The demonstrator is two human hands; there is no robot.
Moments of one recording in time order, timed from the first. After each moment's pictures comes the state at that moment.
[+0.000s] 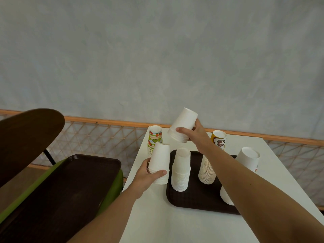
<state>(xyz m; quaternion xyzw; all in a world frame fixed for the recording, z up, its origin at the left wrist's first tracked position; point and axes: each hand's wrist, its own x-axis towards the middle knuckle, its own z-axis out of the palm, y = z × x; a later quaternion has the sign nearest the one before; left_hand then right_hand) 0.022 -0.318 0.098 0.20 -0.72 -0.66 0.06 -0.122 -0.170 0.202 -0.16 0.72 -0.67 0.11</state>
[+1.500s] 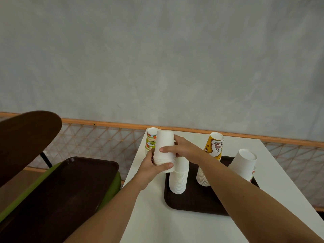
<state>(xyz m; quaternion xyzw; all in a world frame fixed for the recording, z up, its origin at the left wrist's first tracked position) 0.000 -0.307 0.129 0.13 -0.71 -0.69 0.08 -0.098 -0.185 0.191 -0.27 0.77 -0.51 0.28</state>
